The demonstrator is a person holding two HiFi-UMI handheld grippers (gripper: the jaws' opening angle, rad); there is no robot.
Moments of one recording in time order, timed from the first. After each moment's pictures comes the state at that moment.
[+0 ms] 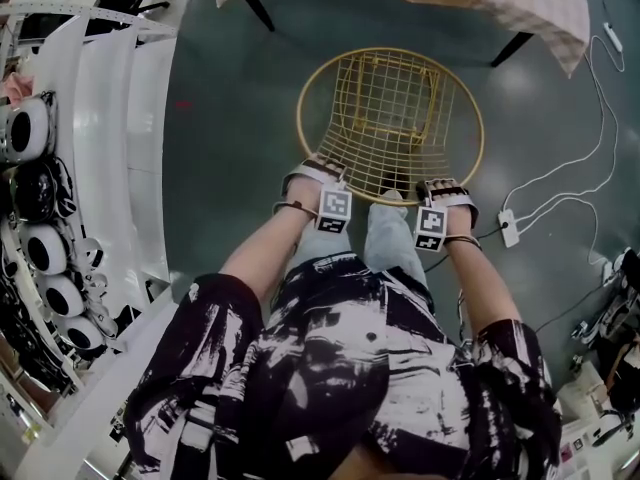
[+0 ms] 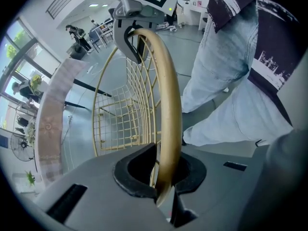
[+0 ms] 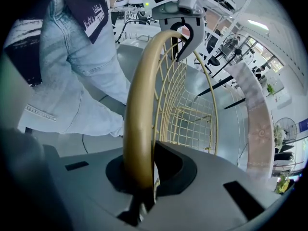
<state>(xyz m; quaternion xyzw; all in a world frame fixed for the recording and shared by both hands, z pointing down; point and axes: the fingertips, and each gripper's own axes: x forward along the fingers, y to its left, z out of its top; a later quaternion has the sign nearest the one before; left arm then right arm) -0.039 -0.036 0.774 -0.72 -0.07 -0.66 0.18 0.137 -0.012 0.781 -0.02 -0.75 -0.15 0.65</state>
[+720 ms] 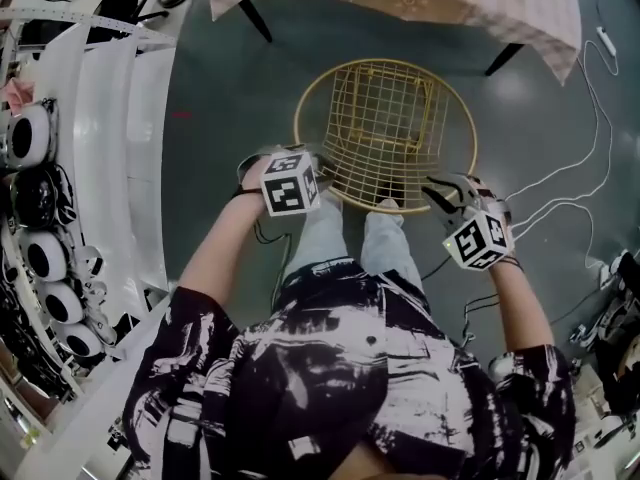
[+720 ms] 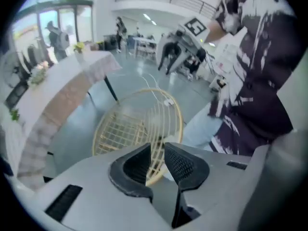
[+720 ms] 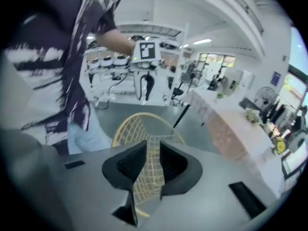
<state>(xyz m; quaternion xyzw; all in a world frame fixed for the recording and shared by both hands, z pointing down) -0.044 -0.090 0.600 -0.83 -0.04 -0.55 -0.08 0.122 -0.087 0.560 0.12 -0.90 -0.04 0.41</state>
